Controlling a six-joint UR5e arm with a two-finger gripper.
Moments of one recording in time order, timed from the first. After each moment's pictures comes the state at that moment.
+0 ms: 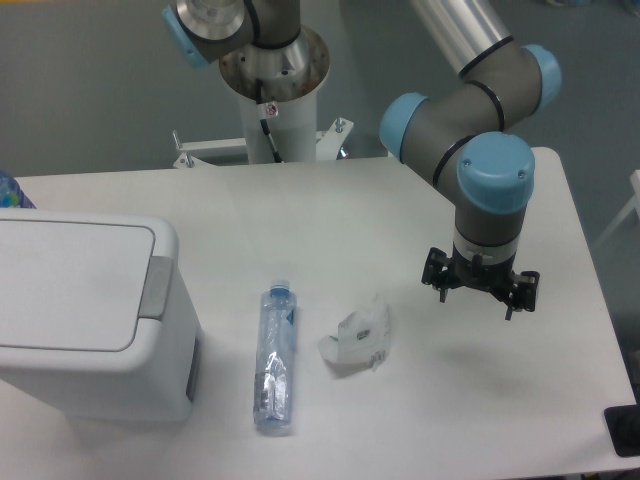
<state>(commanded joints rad) 2.61 -2.03 -1.48 -1.02 1.62 1.02</state>
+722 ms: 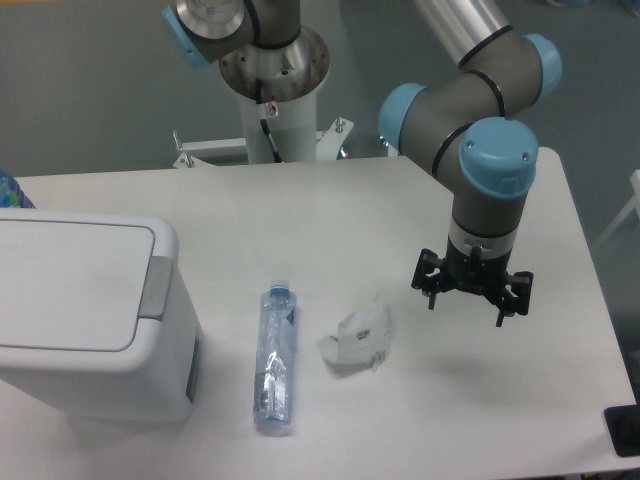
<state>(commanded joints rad) 2.60 -1.99 -1.48 -1.00 1.43 0.81</state>
